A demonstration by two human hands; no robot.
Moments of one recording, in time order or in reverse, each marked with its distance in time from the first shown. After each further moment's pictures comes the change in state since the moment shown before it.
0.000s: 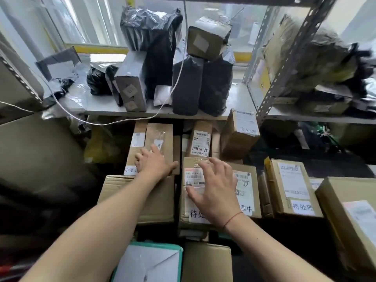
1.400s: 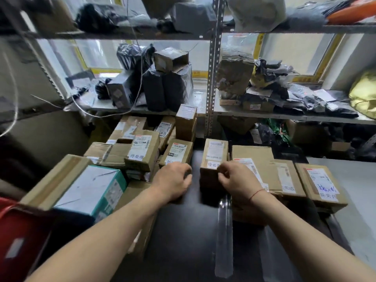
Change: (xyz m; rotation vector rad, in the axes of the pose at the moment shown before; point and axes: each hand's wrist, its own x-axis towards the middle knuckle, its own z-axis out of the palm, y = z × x) left_hand -0.425 0.171 0.045 -0.025 0.152 0.562; right_hand -0.194 0.264 -0.217 0.059 -0.113 -0.135
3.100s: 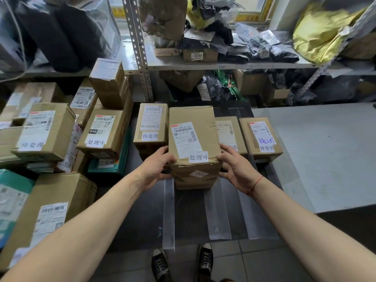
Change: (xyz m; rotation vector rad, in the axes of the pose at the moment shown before) left_hand 0.086 0.097 0.154 -1.225 -0.502 -0.416; right_hand -0.058 0.200 -0.004 1.284 -0.028 0.598
